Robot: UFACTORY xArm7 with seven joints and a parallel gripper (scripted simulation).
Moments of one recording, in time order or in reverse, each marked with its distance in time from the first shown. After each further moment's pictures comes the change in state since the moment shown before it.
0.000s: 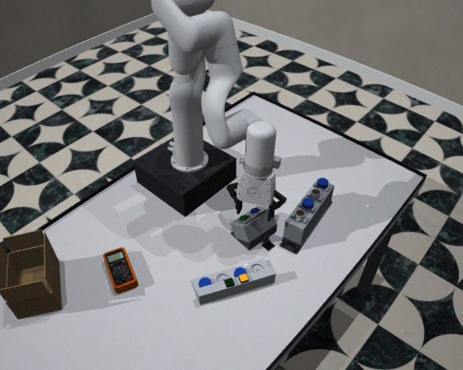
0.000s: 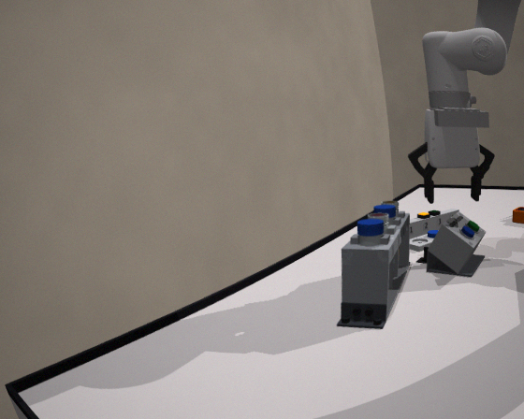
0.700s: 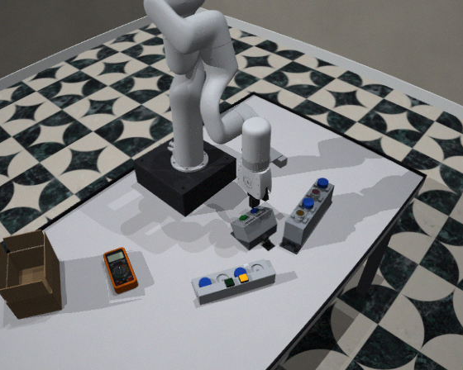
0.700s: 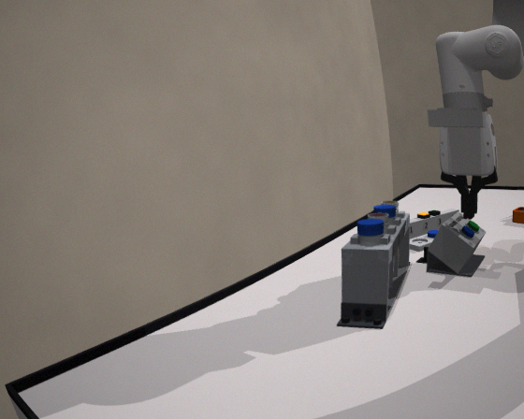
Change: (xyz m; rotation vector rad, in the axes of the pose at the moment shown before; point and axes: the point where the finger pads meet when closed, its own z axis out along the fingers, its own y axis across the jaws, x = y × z) arm 0.055 -0.016 0.005 0.023 0.121 0.549
